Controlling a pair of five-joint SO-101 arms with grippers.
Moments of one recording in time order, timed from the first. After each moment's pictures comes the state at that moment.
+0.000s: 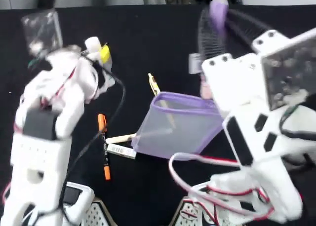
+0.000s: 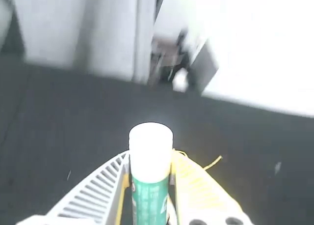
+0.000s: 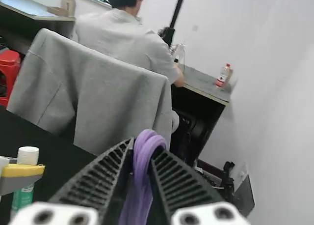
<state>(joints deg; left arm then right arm) 6.1 -45.1 17.9 57.3 19.2 -15.7 -10.3 -80.2 99.5 17.9</state>
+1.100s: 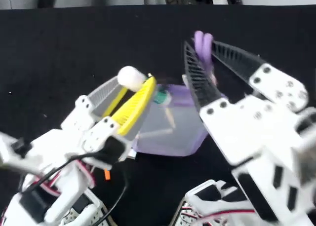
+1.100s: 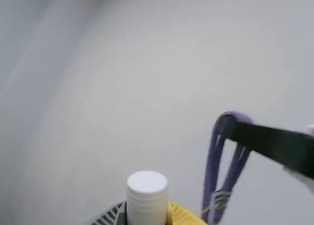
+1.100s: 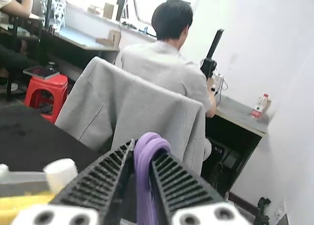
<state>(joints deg) 36.0 -81.9 45.6 23.7 19.2 -26.5 -20.8 -72.3 99.5 17.9</state>
